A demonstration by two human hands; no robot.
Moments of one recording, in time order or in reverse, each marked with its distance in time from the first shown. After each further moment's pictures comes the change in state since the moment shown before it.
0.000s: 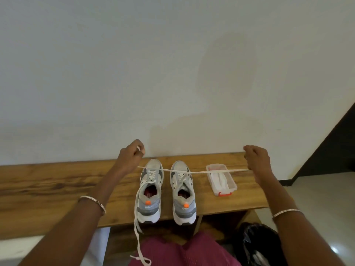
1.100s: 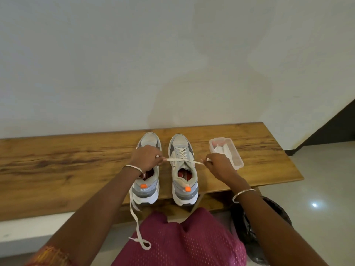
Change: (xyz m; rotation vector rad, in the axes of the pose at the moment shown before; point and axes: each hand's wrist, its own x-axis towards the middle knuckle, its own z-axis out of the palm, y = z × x) left_hand 0.025 -0.065 0.113 0.580 -0.447 0.127; right_hand -0.018 0.103 0.126 -0.714 -0.530 -0.330
